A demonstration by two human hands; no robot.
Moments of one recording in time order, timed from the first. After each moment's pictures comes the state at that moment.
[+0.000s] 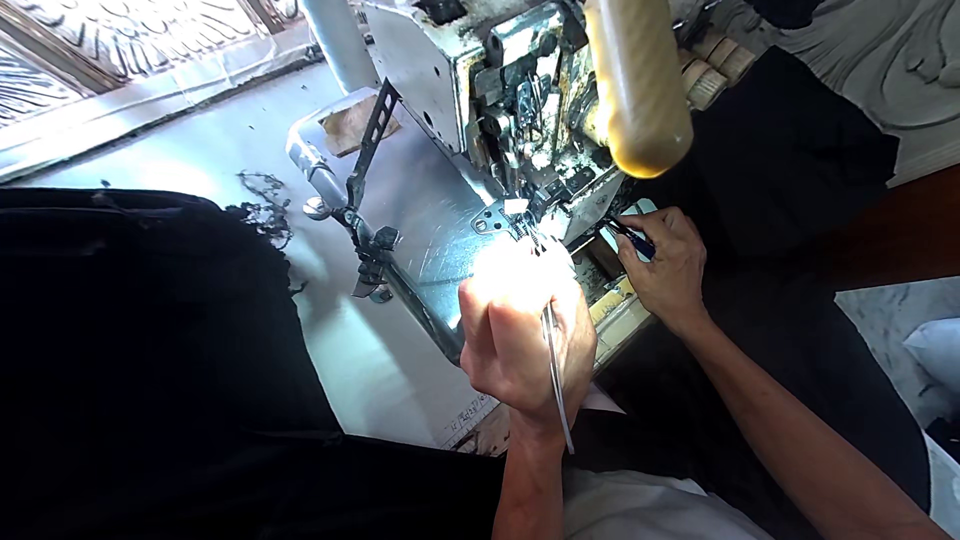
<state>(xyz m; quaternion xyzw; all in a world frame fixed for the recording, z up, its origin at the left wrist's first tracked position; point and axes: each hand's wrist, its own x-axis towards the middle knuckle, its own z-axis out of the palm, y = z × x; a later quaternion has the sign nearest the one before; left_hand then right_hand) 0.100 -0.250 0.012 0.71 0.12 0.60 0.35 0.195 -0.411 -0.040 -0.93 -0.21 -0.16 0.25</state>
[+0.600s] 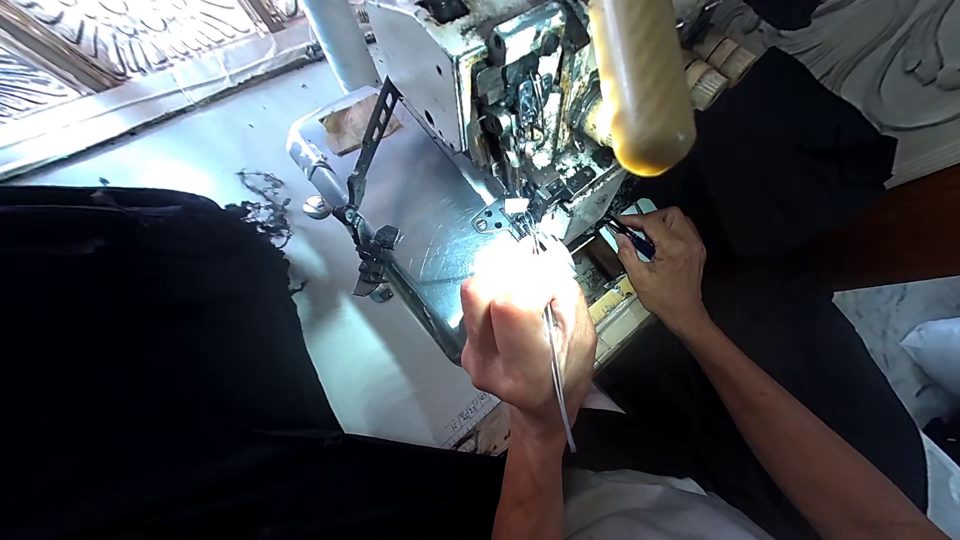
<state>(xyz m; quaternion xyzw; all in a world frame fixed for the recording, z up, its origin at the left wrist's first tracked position) 0.098 -0.250 0.011 0.72 0.12 0.59 0.35 0.194 -0.412 -0.041 -0.93 -0.21 -0.16 0.25</state>
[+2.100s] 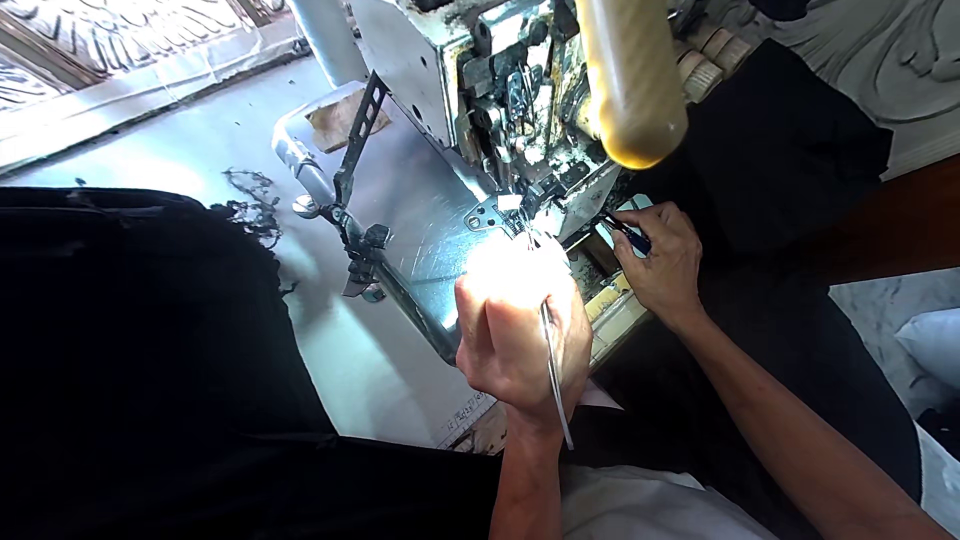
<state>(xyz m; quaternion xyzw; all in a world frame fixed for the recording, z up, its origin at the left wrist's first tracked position) 0.100 -0.252 0.011 0.72 0.13 0.60 0.33 0.193 -0.413 -0.041 -0.93 -0.21 -0.16 0.24</state>
